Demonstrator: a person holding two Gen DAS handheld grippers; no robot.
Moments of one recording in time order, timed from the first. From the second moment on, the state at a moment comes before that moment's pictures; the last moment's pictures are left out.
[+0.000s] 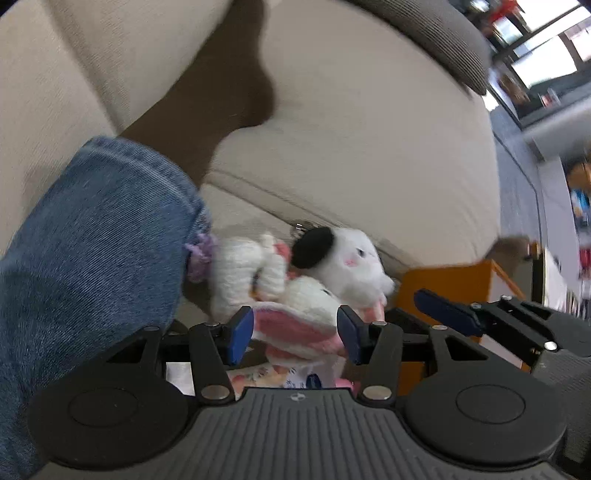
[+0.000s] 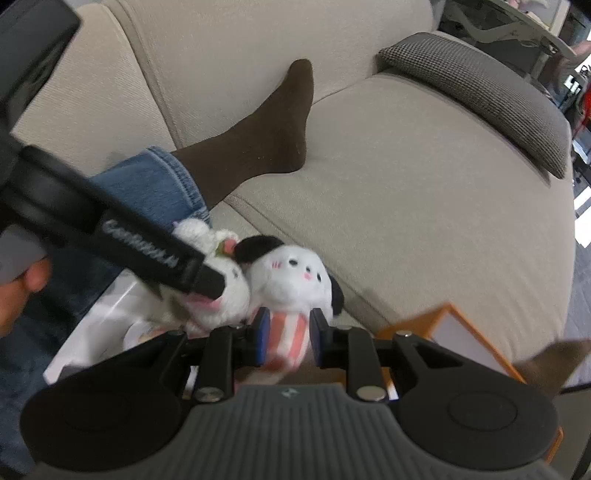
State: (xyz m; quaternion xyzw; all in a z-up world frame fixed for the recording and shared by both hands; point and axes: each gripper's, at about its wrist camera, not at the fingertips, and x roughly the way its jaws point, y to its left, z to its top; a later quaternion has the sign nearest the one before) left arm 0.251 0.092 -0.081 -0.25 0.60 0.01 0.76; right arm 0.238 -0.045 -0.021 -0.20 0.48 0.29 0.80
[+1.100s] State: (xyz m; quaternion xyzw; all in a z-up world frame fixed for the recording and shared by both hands) left arm 0.236 0.051 -0.098 -0.12 0.59 -0.06 0.79; right arm 0.236 -0.048 -0.026 -0.21 0.48 0.31 0.79
